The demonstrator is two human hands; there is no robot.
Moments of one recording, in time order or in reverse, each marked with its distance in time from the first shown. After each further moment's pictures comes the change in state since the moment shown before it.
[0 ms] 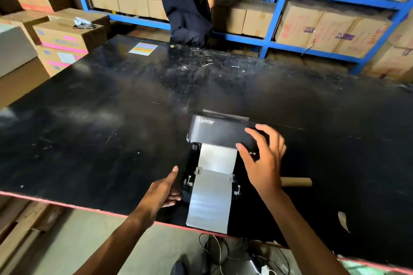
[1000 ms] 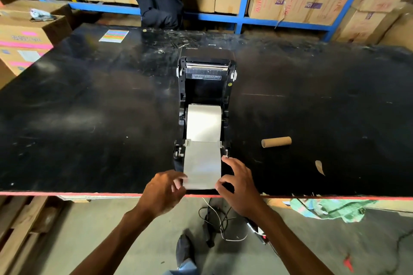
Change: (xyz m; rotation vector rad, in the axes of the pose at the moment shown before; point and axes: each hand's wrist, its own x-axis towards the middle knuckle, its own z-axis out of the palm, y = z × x) left_hand -0.036 -0.042 0.002 0.842 -0.107 0.631; right_hand -0.145 0.000 -0.025 0.000 -0.709 0.153
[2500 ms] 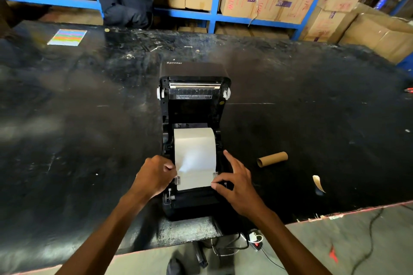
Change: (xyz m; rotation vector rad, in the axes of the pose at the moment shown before) left_hand 0.155 -0.012 -0.030 -0.029 -0.106 -0.079; right_hand 0.087 0.012 -0.016 0.162 0.040 0.221
